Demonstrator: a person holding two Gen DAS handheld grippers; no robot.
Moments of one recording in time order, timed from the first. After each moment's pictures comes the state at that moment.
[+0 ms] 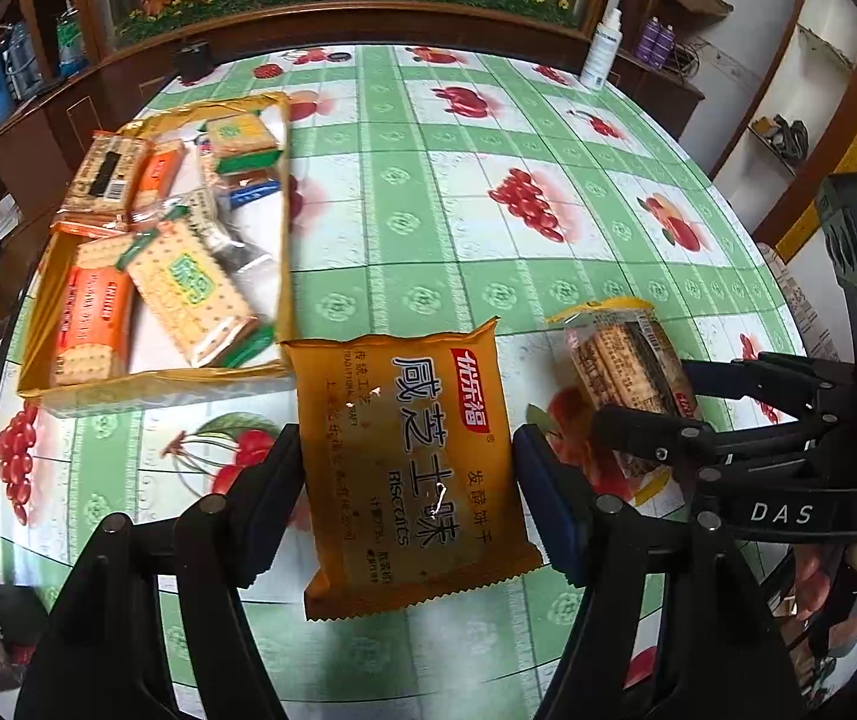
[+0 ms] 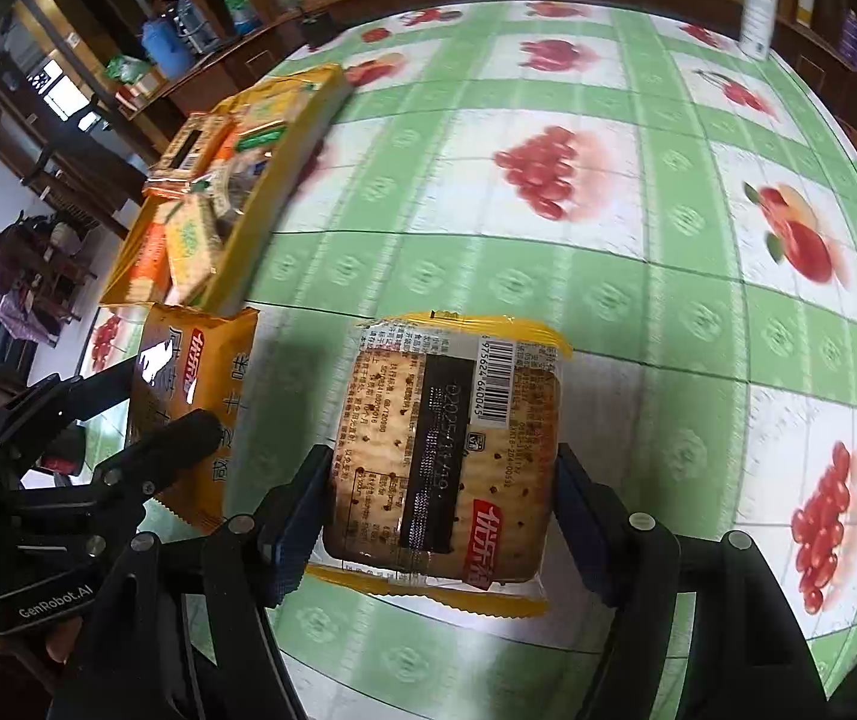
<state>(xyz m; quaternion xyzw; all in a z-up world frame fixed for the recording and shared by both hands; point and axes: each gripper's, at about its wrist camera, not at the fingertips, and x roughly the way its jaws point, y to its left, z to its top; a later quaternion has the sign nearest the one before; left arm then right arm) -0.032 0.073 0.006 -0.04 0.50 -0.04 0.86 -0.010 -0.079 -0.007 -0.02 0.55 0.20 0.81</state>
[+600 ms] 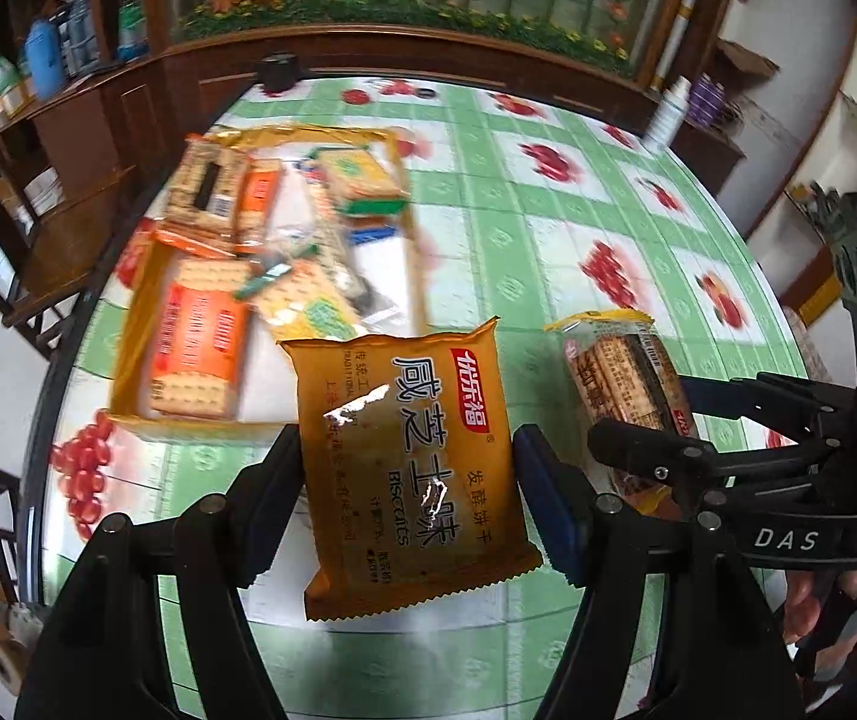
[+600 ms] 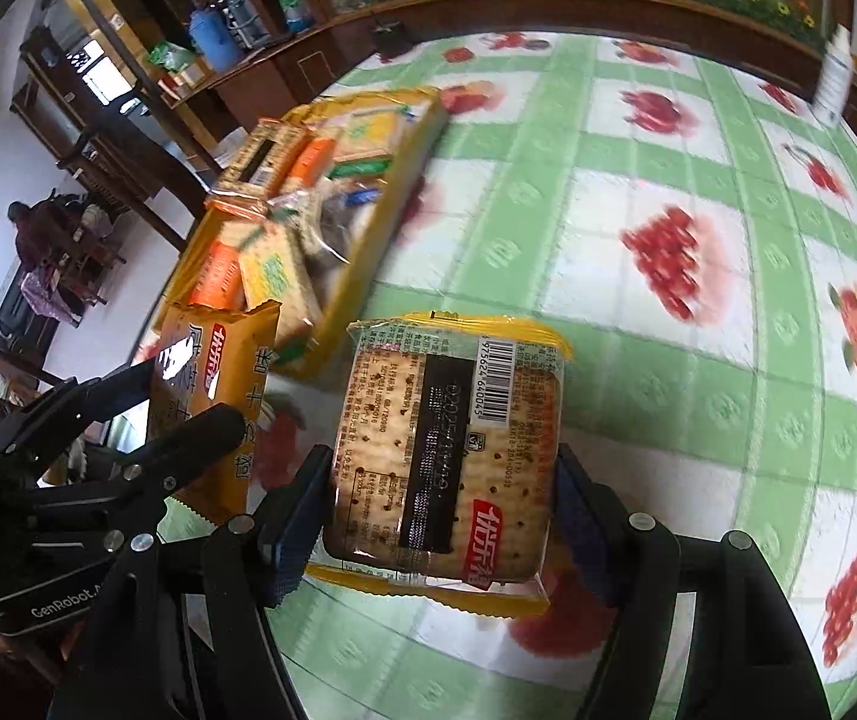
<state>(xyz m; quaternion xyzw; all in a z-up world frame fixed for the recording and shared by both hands) -0.021 0.147 0.028 -0.08 0.48 0.01 0.87 0.009 -0.004 0.018 -0.03 0.53 0.25 0.81</state>
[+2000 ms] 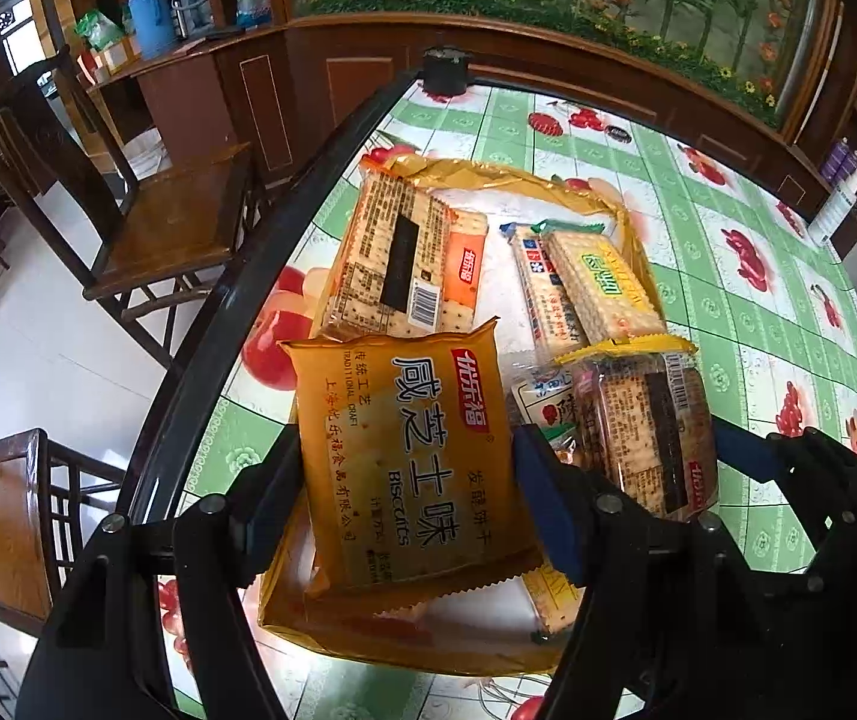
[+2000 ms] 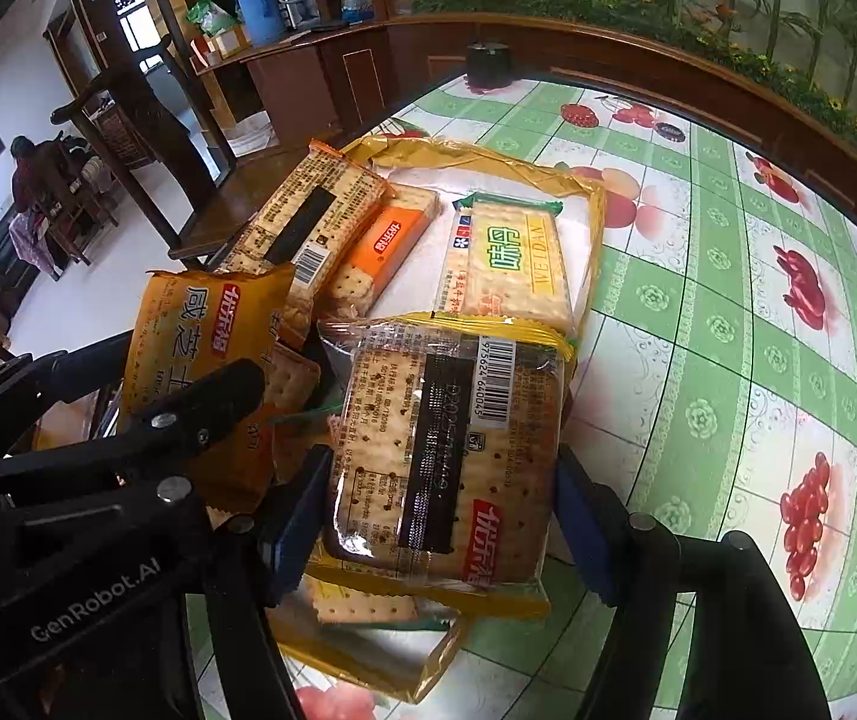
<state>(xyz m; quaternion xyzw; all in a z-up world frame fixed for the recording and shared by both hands) 0.071 0.246 0.008 -0.09 0.49 0.15 0.85 0.092 0.152 -0.001 -0.12 0.49 0.26 0.82</state>
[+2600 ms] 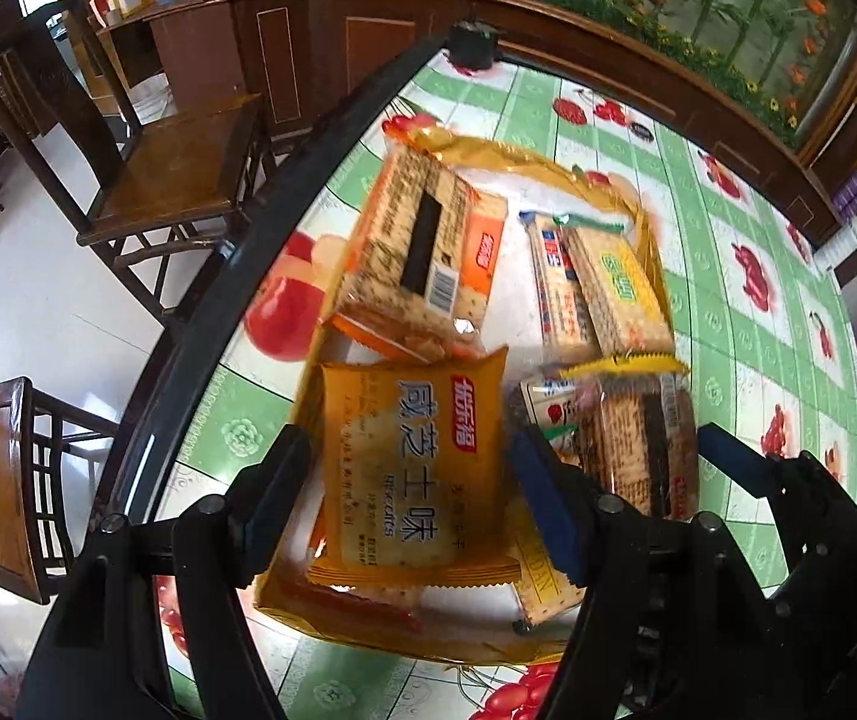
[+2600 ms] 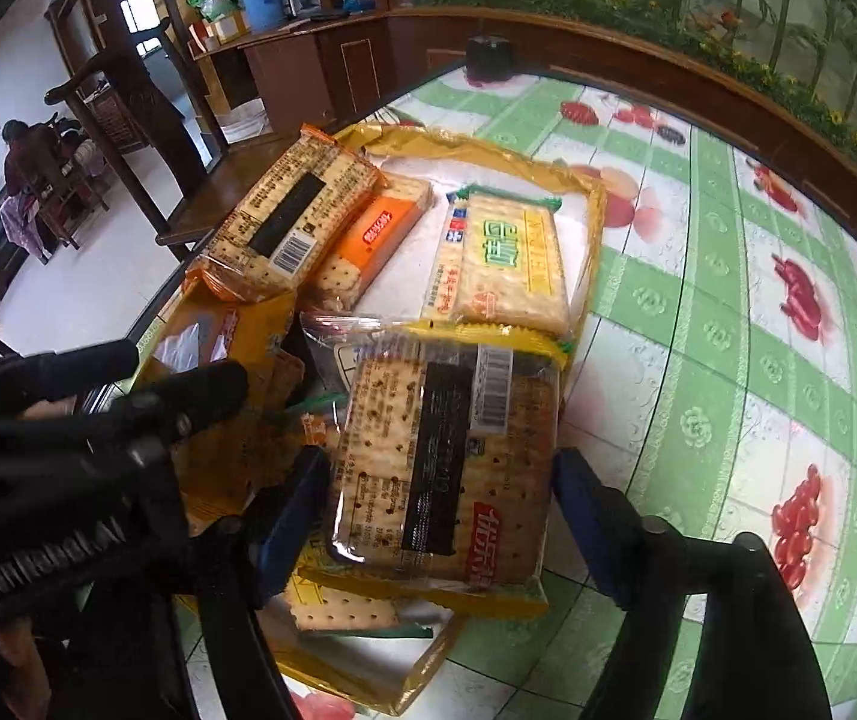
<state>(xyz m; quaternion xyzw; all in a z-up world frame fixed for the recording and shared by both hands) 0.075 0.263 0.012 -0.15 0.52 0.15 0.83 0.094 0.155 -0.005 -0.15 0.48 0.26 0.82</state>
